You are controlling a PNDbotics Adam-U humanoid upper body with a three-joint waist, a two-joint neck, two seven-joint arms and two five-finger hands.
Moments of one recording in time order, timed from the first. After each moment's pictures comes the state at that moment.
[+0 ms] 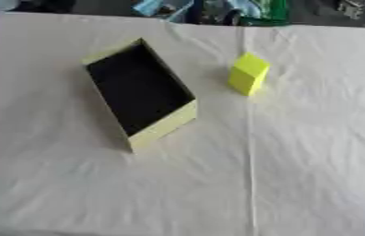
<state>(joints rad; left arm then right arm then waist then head) -0.44 0.84 -0.01 -1.99 -0.39 0.22 0.25 -0.81 -0.97 0.24 -1.72 0.49 0.06 0.57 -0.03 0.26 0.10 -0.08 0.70</state>
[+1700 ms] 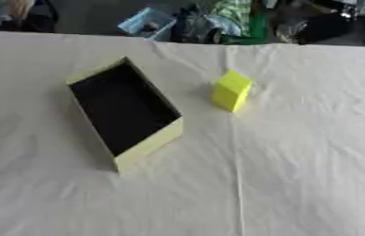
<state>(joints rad) -0.43 0.83 -0.01 -1.99 -0.39 0.21 0.25 -0.92 -0.86 0.31 -1.49 0.44 0.19 0.45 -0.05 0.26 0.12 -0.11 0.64</state>
